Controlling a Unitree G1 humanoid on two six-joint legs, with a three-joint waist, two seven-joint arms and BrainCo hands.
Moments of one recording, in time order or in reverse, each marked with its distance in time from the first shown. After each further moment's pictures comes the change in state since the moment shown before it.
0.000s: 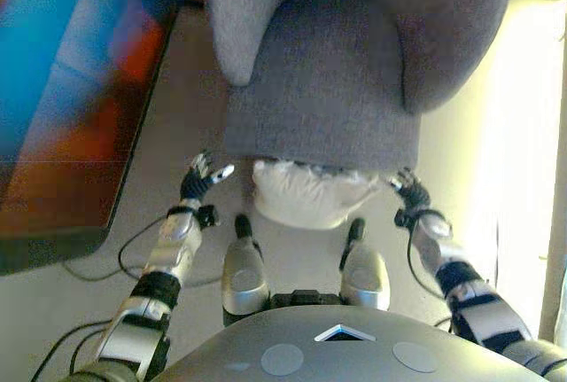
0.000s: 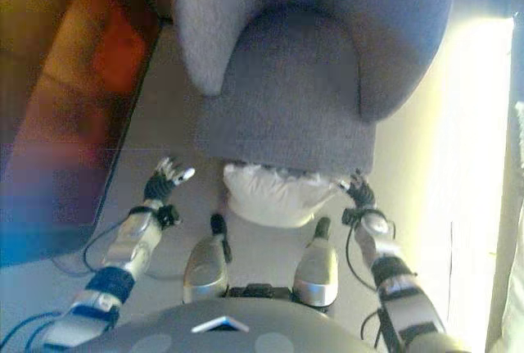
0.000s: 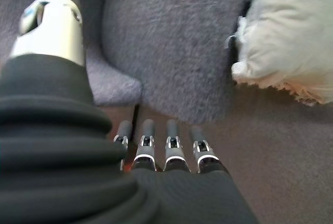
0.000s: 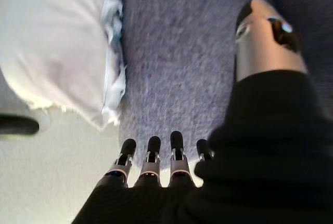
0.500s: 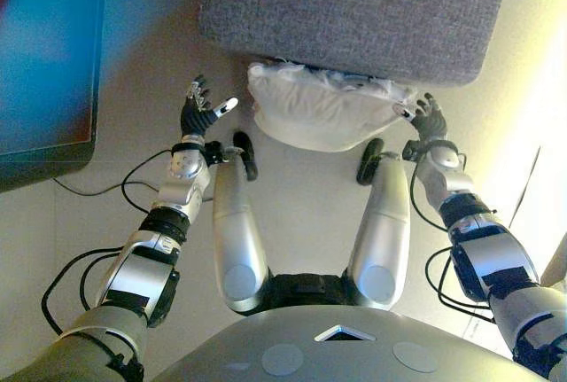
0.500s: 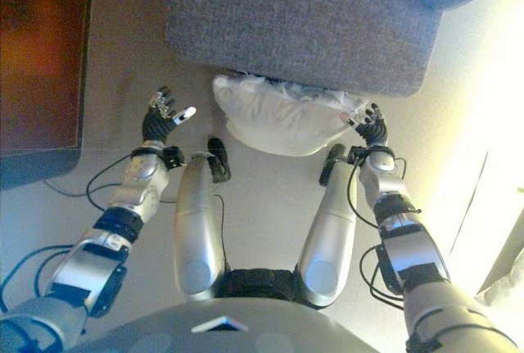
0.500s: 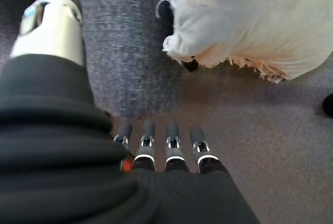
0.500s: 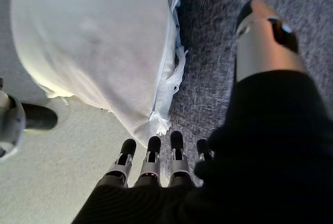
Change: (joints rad) left arm -0.244 0.011 -0.039 0.081 0.001 -0.038 0.120; right arm -0.256 -0.017 0.021 0.082 0.041 -0.011 -0.035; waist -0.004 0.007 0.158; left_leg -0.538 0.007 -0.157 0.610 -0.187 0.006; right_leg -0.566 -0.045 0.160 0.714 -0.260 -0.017
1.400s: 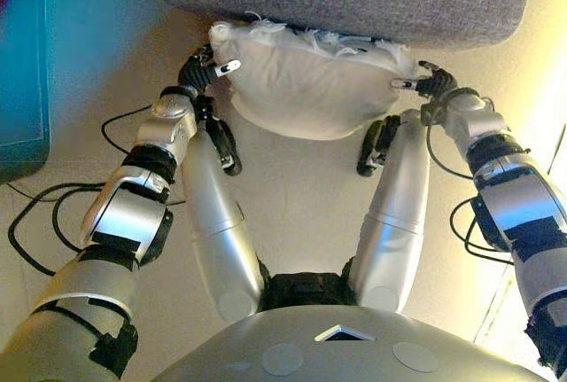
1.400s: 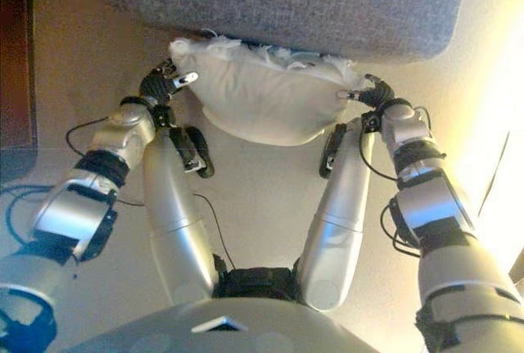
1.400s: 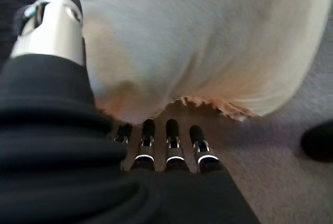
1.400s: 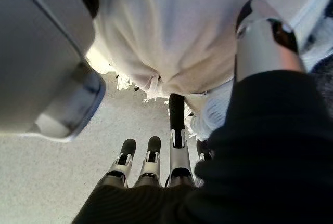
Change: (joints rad) left arm -0.431 0.084 -0.154 0.331 -0.108 0.298 -0.225; right arm -0.381 -0.112 0.266 0.226 -0.188 0.260 0.247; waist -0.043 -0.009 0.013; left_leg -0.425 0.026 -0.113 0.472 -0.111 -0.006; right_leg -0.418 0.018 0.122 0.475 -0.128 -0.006
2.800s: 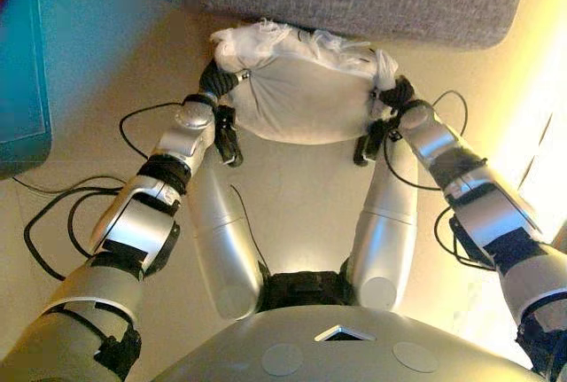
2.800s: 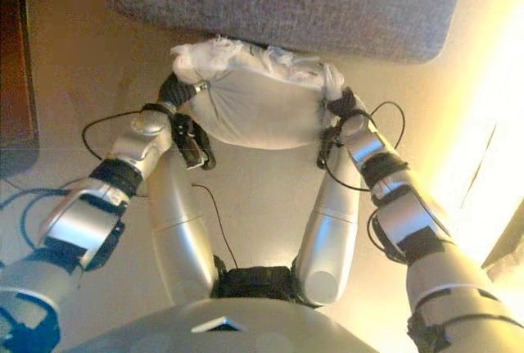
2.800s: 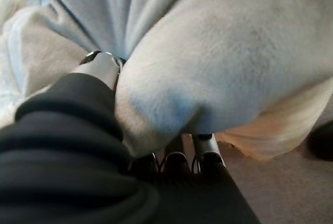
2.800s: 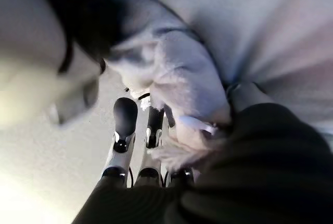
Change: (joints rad) left arm 0.141 -0.033 -0.019 -0.257 0.087 -0.081 0.156; right arm 0.185 0.078 0.066 -0.358 -0.213 0.109 -0.337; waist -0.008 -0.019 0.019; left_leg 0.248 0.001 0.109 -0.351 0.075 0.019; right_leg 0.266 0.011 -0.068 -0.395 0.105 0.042
